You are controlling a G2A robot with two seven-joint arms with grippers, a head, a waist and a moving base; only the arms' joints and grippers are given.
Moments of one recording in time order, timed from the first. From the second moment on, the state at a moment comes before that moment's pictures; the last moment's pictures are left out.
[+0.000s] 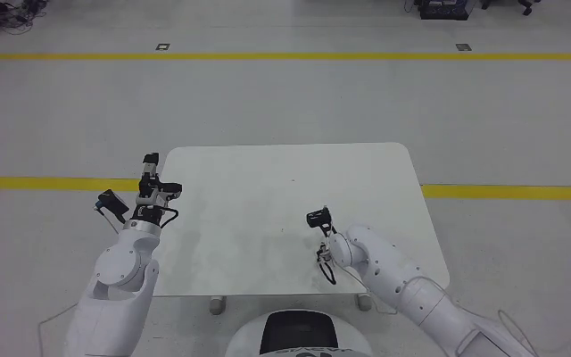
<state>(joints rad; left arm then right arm) 1.73 -1.15 -1.60 -1.80 -0.42 0.00 0.00 -1.17 -1.26 0.71 -1.34 -0.95 0.34 1.06</state>
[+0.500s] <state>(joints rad) 1.73 -1.15 -1.60 -1.80 -0.42 0.00 0.00 -1.19 -1.29 0.73 -1.31 -0.99 0.34 1.04</state>
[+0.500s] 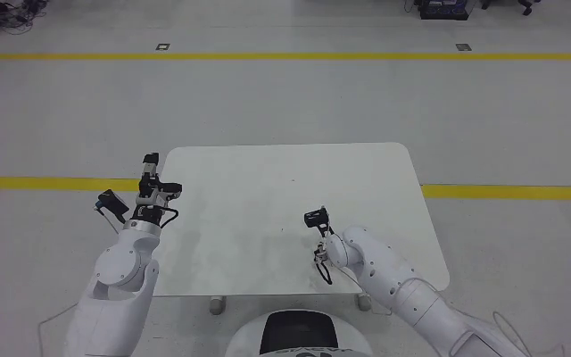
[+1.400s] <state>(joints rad) 1.73 -1.15 -1.60 -1.80 -0.42 0.00 0.00 -1.28 -1.31 0.84 -1.38 -1.09 0.34 1.06</state>
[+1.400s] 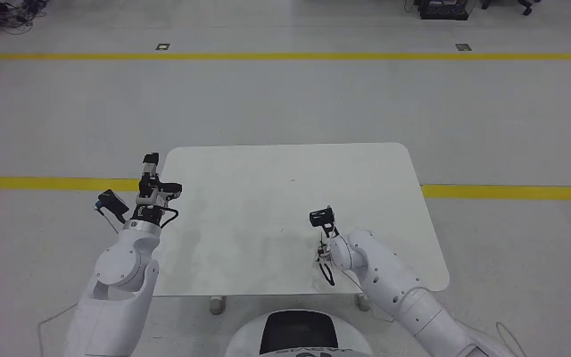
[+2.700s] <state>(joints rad) 1.73 -1.15 -1.60 -1.80 -0.42 0.00 0.00 -1.24 -1.35 0.81 -1.28 -1.07 0.30 1.01</state>
